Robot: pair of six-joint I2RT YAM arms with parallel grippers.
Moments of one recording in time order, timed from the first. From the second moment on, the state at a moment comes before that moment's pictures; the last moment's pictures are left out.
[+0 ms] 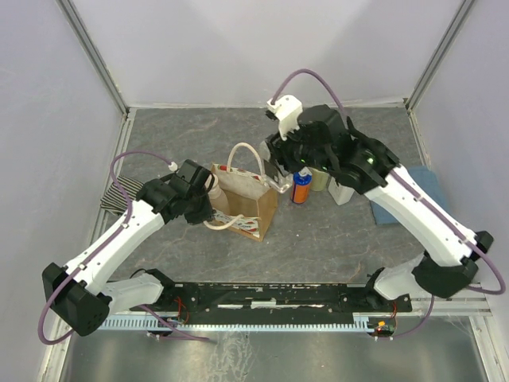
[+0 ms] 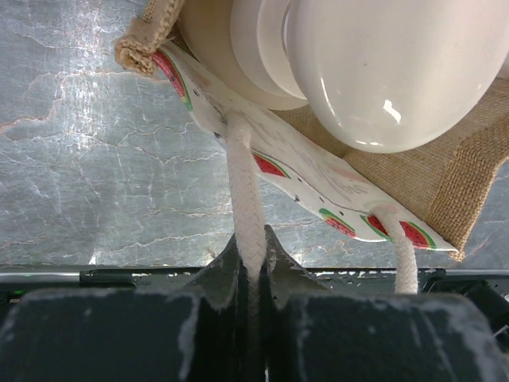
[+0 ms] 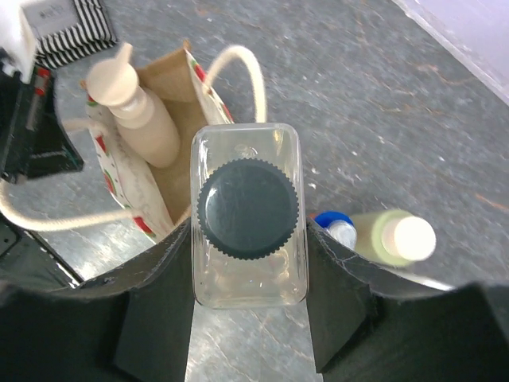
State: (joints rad) left arm -0.59 1.12 1.05 -1.02 -0.11 -0.86; right arm 0.86 1.46 1.82 -0.88 0.12 0.00
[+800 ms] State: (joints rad) left arm -0.59 1.15 1.05 -0.98 -0.09 -0.86; right arm 0.69 1.16 1.01 -0.53 0.50 0.16
